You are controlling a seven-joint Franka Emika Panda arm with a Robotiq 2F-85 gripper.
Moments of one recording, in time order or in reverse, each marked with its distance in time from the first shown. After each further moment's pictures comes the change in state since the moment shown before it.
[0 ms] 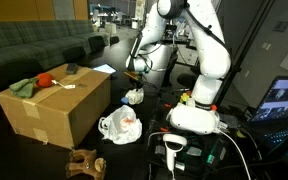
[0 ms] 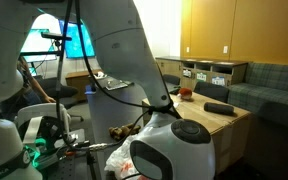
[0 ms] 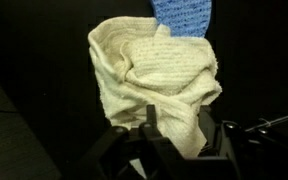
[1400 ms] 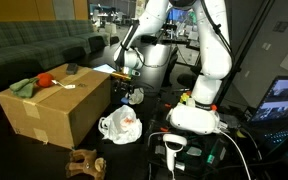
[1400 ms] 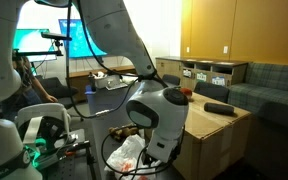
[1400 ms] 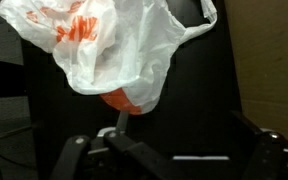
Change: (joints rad) arm 0.085 -0.172 0.199 -0.096 0.151 -0.272 -0.123
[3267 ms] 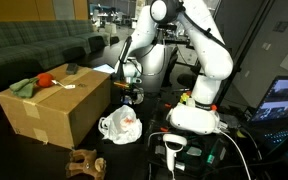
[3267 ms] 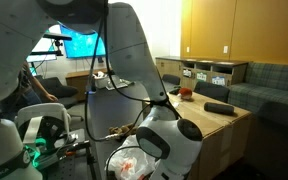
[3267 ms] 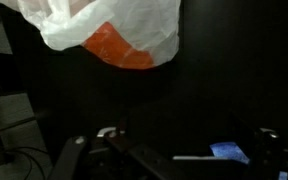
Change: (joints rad) arm 0.094 0.252 -0.179 0.162 0.001 -0.050 0.163
